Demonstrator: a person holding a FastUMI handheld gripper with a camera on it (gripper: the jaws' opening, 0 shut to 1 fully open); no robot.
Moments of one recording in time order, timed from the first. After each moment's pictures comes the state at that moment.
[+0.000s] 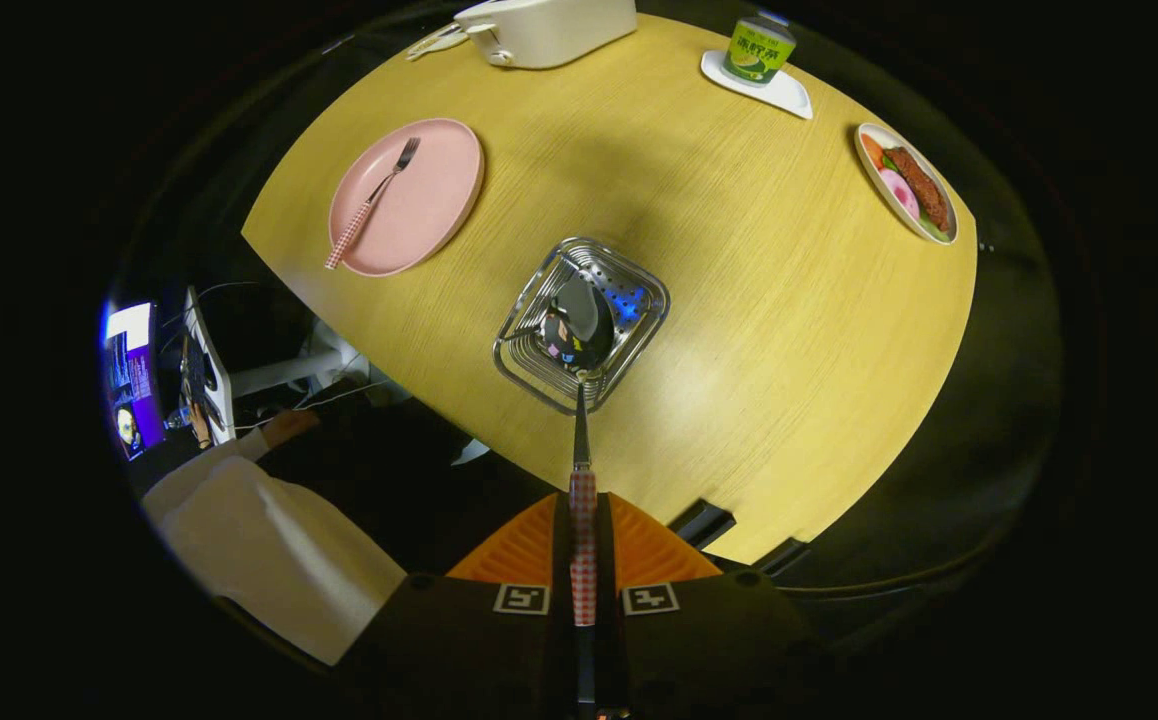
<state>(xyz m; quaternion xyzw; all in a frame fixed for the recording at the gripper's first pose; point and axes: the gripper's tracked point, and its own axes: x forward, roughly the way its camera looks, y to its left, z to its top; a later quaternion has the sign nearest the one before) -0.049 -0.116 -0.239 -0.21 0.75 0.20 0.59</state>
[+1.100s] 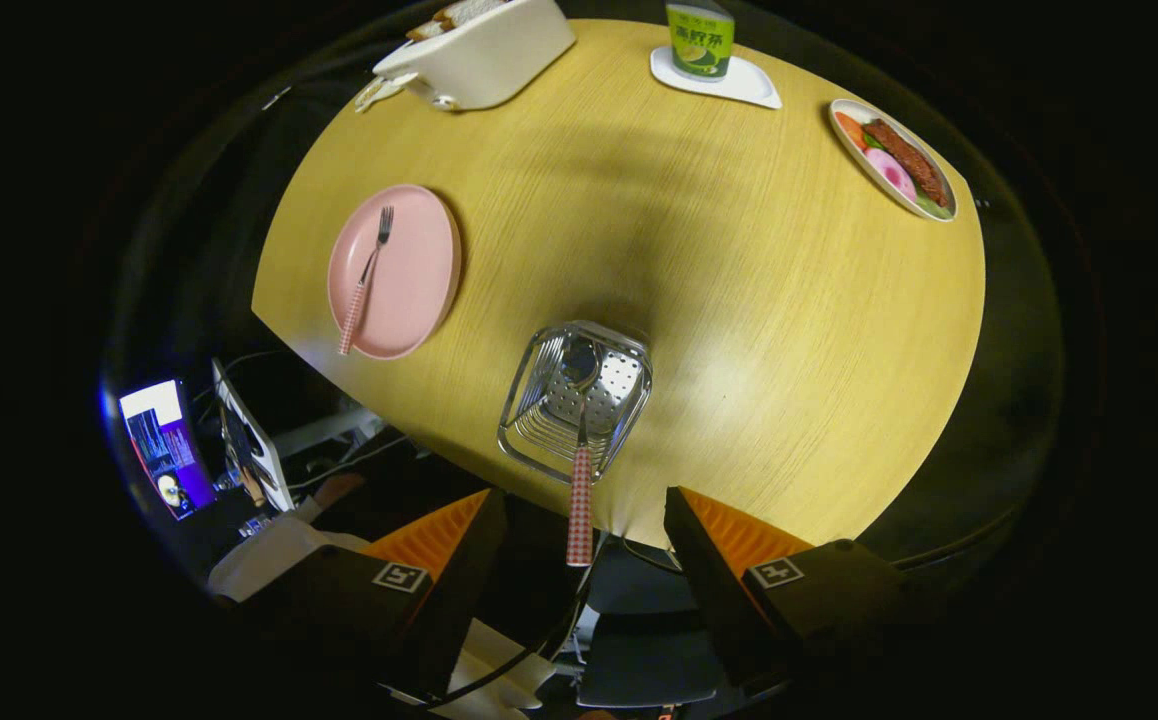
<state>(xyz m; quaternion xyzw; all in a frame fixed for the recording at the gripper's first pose) 0.000 -0.082 -0.222 -0.08 0.72 0.18 0.66</state>
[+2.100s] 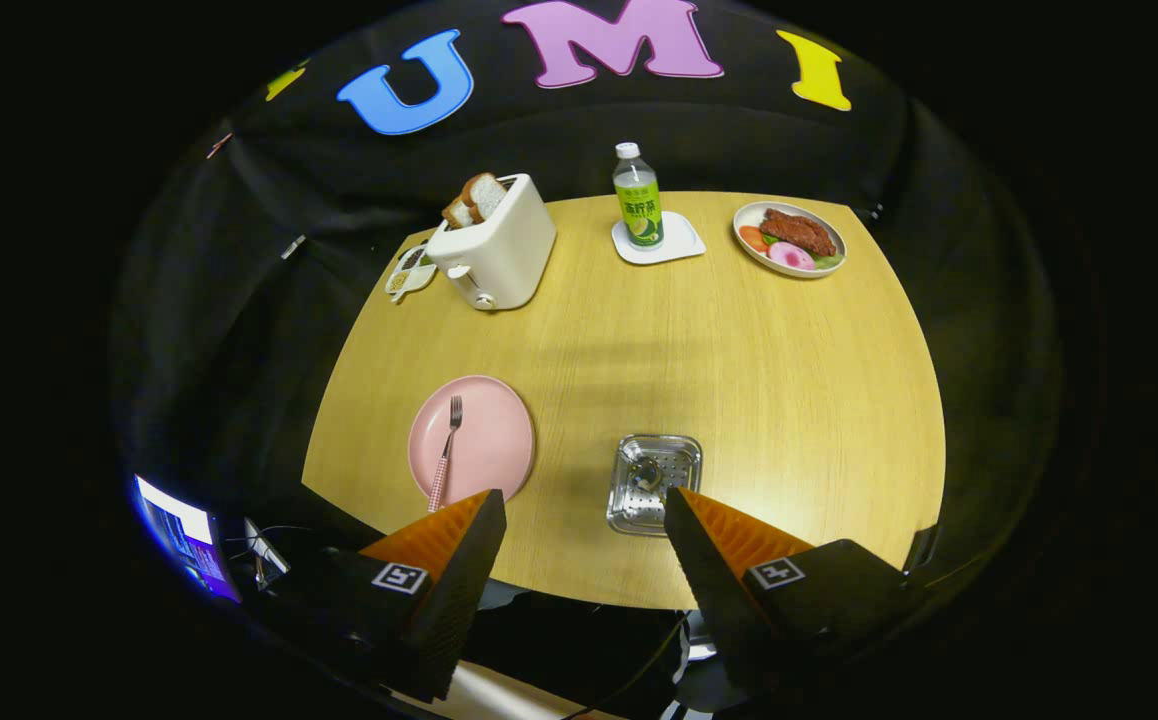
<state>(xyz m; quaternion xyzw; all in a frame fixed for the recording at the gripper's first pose) -0.003 0.001 -0.165 0.03 0.49 0.13 0.86</state>
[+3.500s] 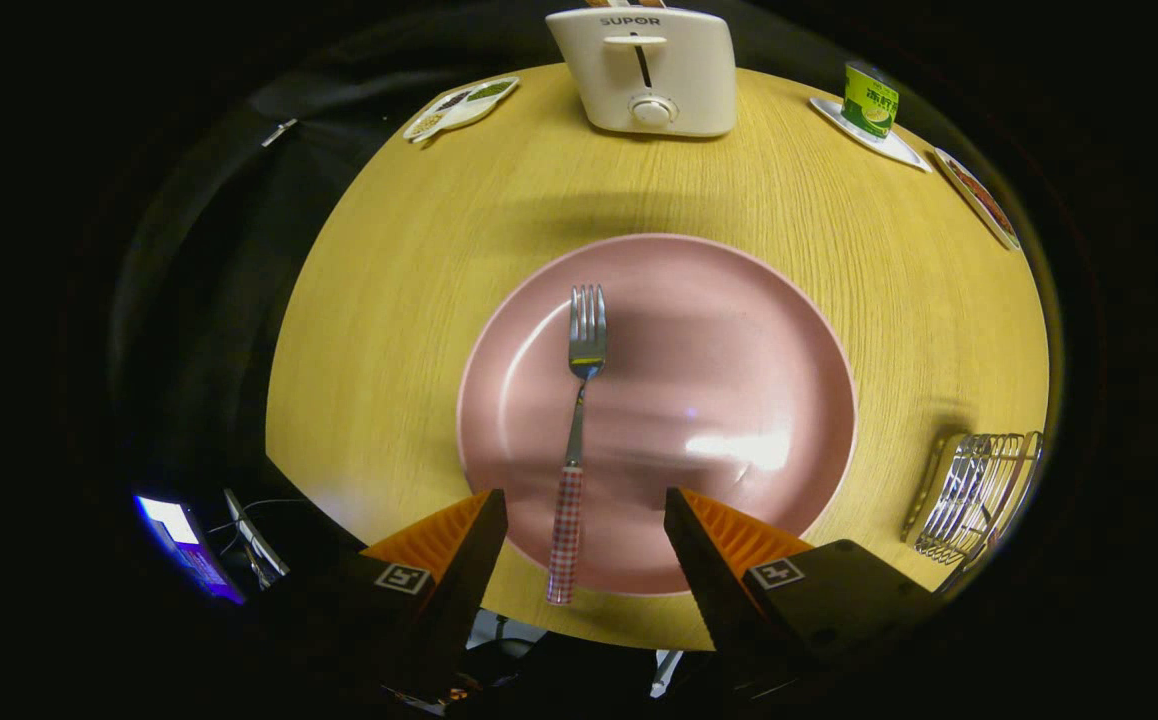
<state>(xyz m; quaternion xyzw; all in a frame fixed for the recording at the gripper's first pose) -0.018 0.208 -0.384 -0.02 0.64 0.14 0.76</state>
